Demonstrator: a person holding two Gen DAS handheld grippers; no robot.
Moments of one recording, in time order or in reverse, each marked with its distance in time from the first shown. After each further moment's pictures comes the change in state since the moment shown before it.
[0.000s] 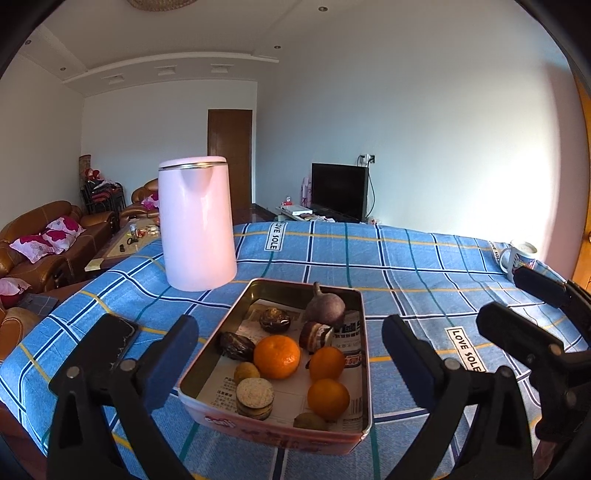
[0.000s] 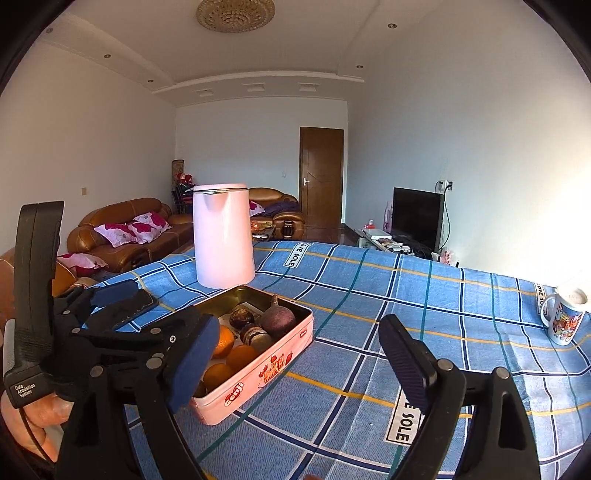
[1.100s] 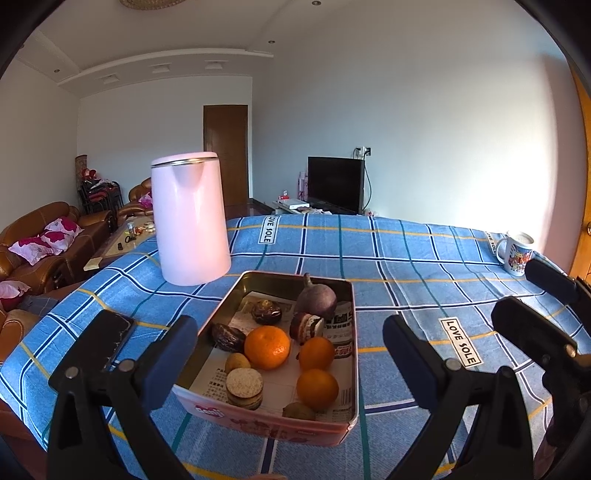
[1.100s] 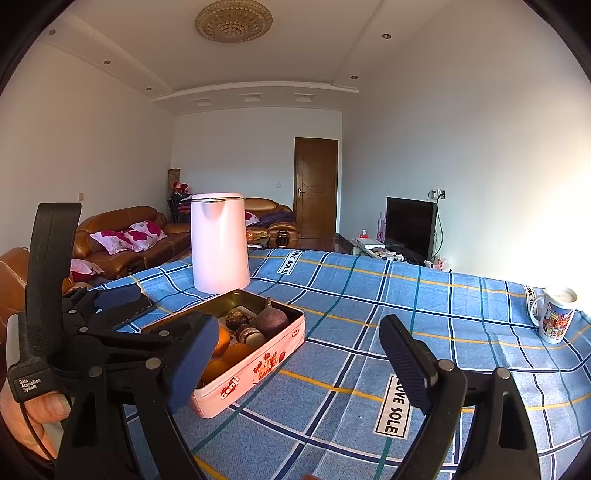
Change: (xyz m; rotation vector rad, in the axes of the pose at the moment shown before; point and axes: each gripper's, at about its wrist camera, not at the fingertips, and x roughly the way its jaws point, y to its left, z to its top) left arm 0.000 -0.012 -0.003 0.017 0.032 -0.006; right arm -0.023 -0.003 -0.008 0.003 -0.046 -0.025
